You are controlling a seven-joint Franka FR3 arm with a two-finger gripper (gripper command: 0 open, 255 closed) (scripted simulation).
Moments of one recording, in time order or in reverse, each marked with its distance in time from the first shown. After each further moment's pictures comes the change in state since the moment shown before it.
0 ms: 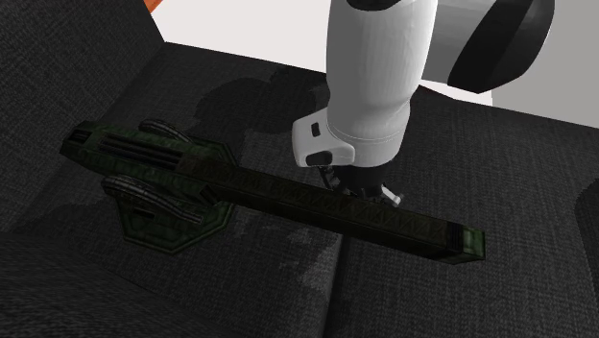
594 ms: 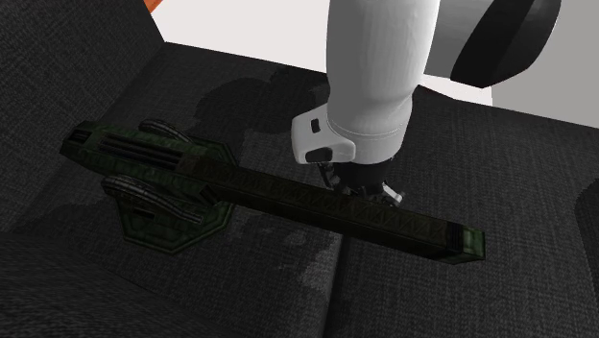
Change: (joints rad) arm -0.001 0.000 -0.001 0.018 -0.001 -0.018 0.002
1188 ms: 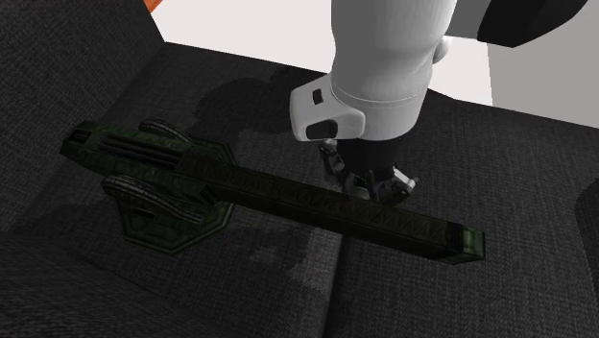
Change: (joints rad) arm -0.002 0.003 -0.002 0.119 -0.006 -0.115 0.017
